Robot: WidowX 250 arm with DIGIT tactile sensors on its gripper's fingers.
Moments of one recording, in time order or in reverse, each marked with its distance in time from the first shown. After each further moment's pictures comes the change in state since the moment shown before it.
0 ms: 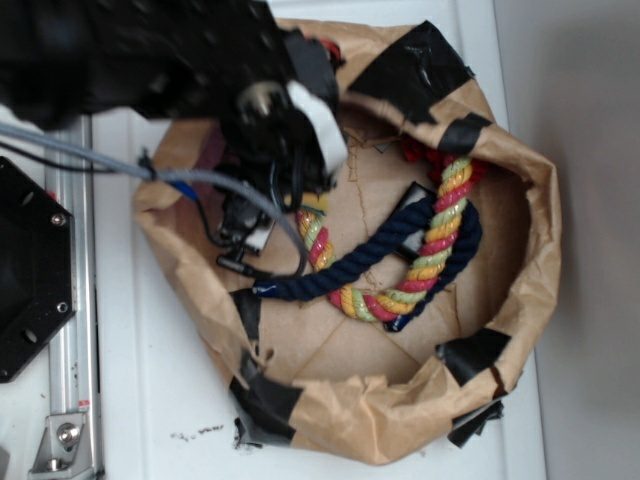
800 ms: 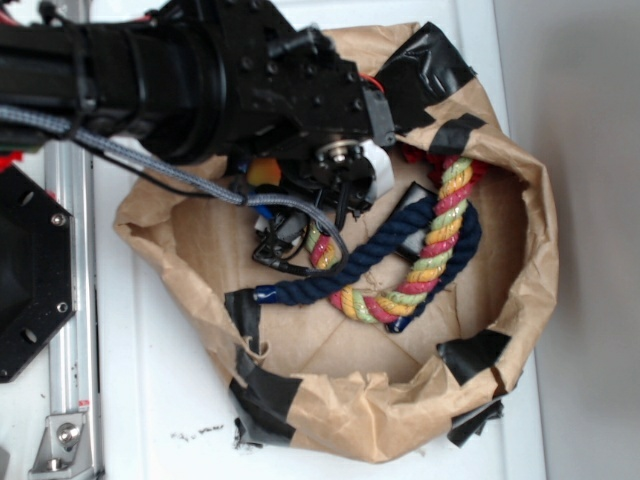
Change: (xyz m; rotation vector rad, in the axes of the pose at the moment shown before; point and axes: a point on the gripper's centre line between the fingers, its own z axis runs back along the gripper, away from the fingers) arm 0.015 0.008 -0.016 0.004 0.080 0.032
